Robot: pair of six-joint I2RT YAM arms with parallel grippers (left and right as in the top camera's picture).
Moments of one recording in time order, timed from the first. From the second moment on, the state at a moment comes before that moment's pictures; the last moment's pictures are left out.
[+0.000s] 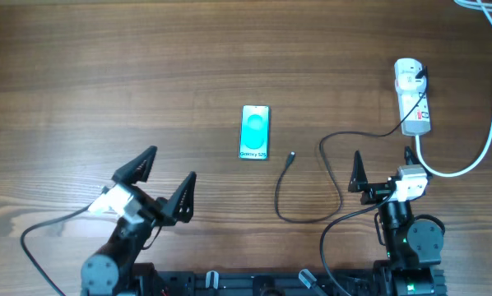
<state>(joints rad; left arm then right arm) 0.00 0.01 0.01 0.42 0.52 -0.48 0.06 0.01 0.01 0.00 -0.01 -0.03</state>
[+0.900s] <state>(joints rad) -0.18 1.07 1.10 -0.73 0.65 -0.46 0.06 0.01 0.01 0.00 -0.01 -0.03</state>
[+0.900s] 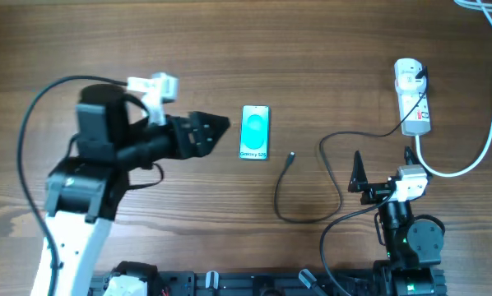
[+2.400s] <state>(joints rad) -0.55 2.27 1.85 -1.10 0.02 -0.49 0.06 0.01 0.01 0.00 -0.01 -0.03</state>
